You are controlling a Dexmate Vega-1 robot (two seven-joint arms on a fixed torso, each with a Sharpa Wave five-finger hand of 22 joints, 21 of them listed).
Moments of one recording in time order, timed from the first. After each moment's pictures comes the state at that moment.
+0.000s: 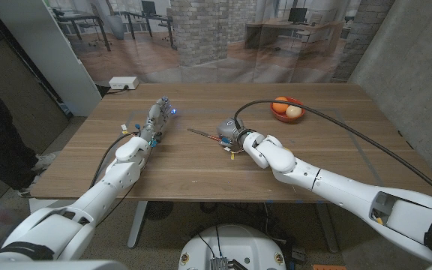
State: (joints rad) left arm 0.72 0.46 0.36 -1.00 -0.70 -0.36 -0.21; left_hand 0.07 0.09 0.51 0.16 0.26 -0.17 0.01 0.18 0.17 -0.17 -0.02 0.20 0.18 -0.17 0.01 0.19 0.17 -0.17 0.01 0.64 0.18; right arm -0.55 -0.53 -1.07 -1.61 -1.17 -0.29 0.21; right_hand 1.07 0.01 0.10 -0.17 0.40 0.79 -0.08 0.31 0.28 0.75 -0.12 0.59 0.43 0.83 -0.10 0.61 0.85 0.64 -0.06 0.64 0.27
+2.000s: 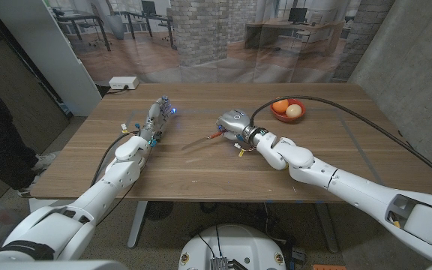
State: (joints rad) left arm 0.71 0.46 0.36 -0.99 -0.70 -0.37 -0.22; left_hand 0.07 0.09 0.51 0.15 0.26 -0.17 0.01 0.18 0.17 -0.17 -0.02 0.20 0.18 -0.17 0.01 0.19 0.17 -0.17 0.01 0.63 0.18; right arm -0.59 -0.61 -0.96 -1.59 -1.00 -0.05 -0.23; right_hand 1.35 0.01 0.13 -0.14 0.31 1.00 0.02 0.47 0.30 0.90 -0.02 0.72 0.57 1.09 -0.20 0.62 1.11 0.71 -0.07 1.06 0.42
